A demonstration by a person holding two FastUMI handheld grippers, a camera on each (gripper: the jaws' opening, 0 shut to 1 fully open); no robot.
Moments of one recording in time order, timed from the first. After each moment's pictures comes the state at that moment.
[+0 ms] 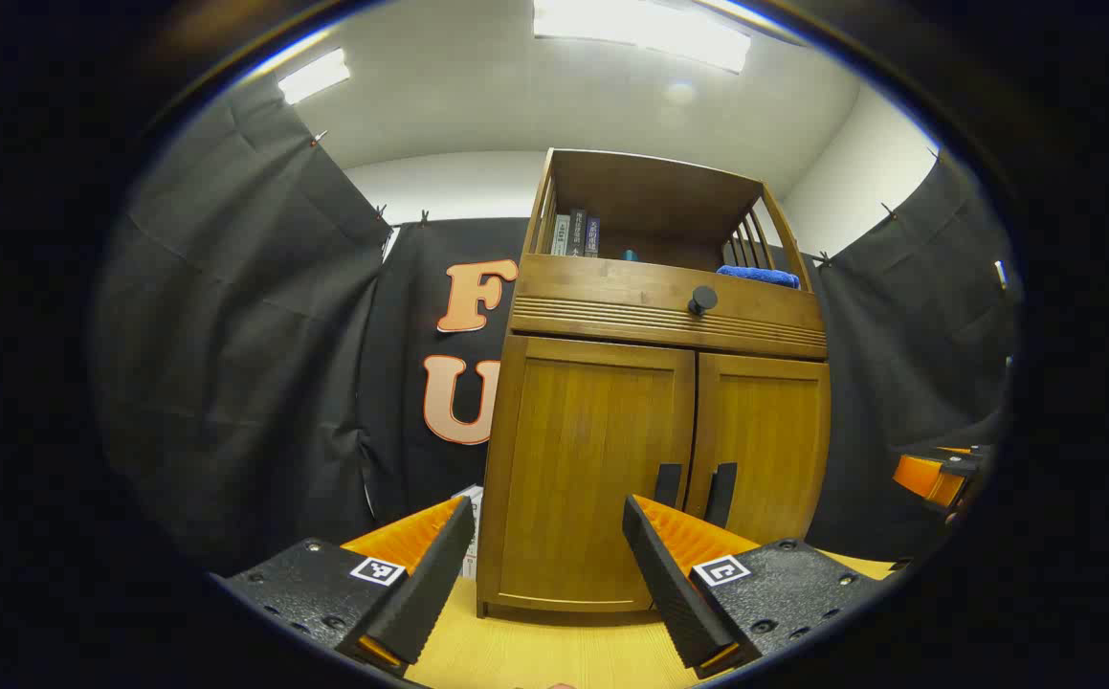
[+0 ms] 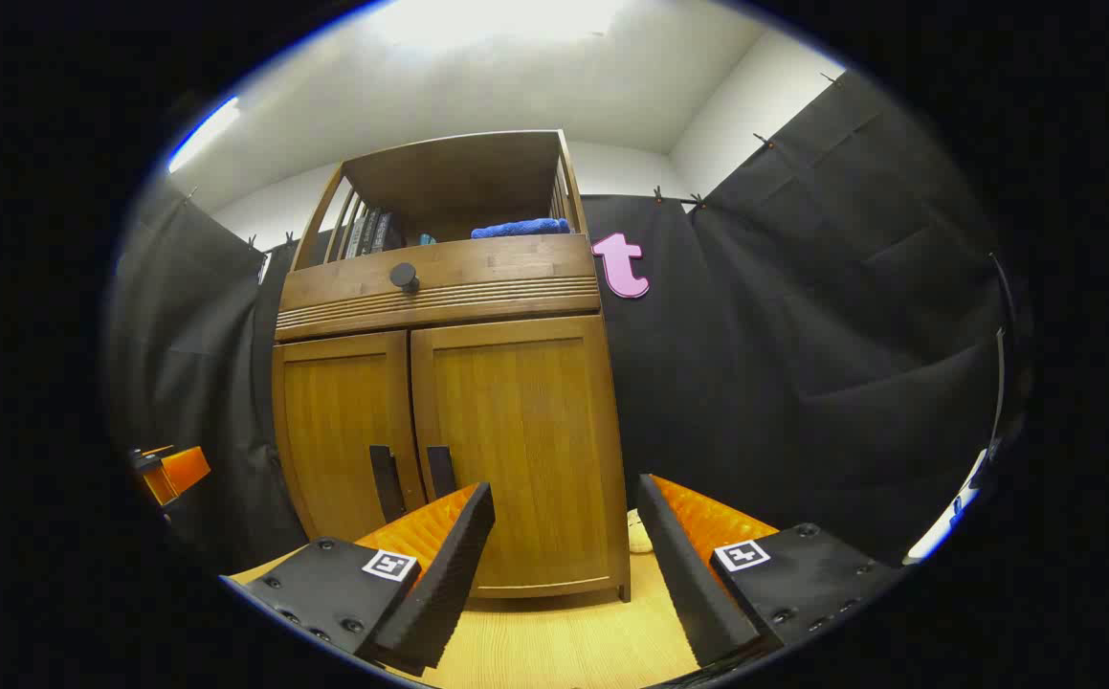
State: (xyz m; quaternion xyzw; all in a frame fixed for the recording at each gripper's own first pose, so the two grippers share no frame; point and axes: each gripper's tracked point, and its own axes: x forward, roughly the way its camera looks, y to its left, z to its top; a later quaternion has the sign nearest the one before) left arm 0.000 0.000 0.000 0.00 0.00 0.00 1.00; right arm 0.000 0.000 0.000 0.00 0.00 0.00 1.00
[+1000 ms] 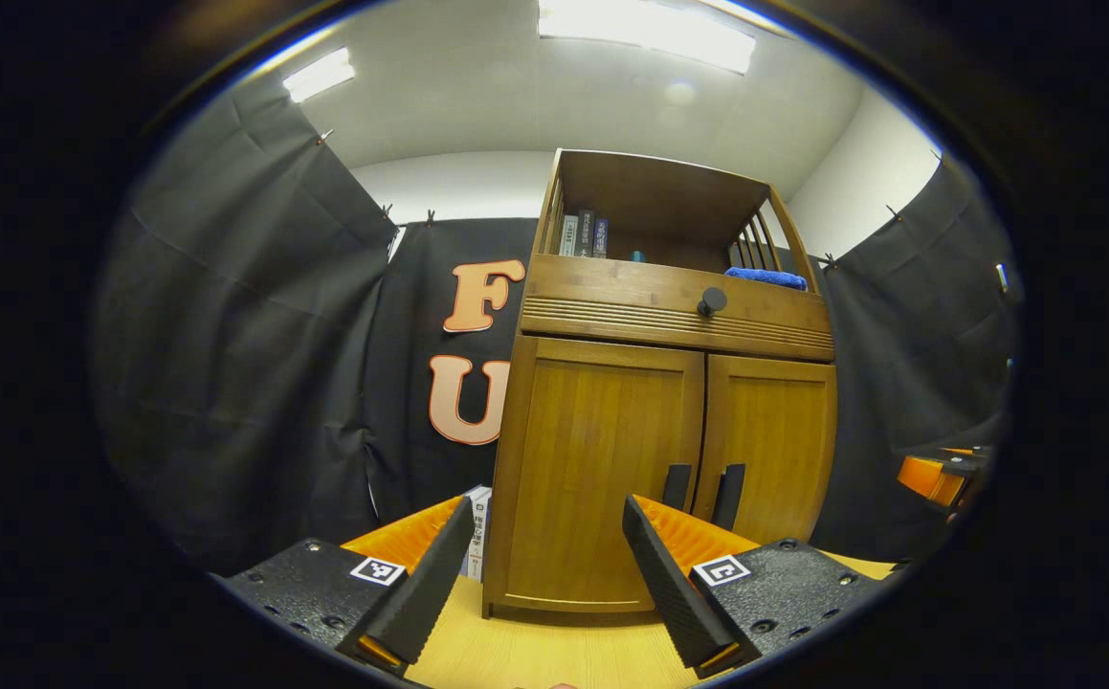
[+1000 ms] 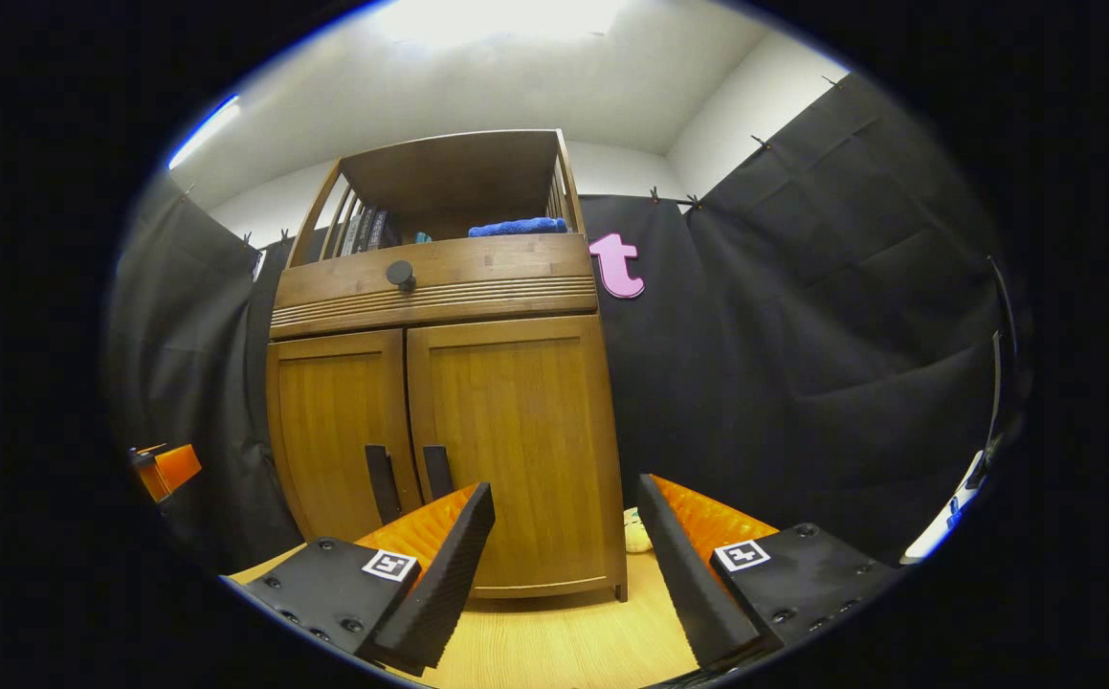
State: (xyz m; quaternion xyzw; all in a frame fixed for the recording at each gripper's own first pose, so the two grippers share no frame) left arm -0.002 0.012 0.003 0.00 0.00 0.01 1.00; right arm -0.002 0.002 -0.002 0.00 0.00 -0.01 1.00
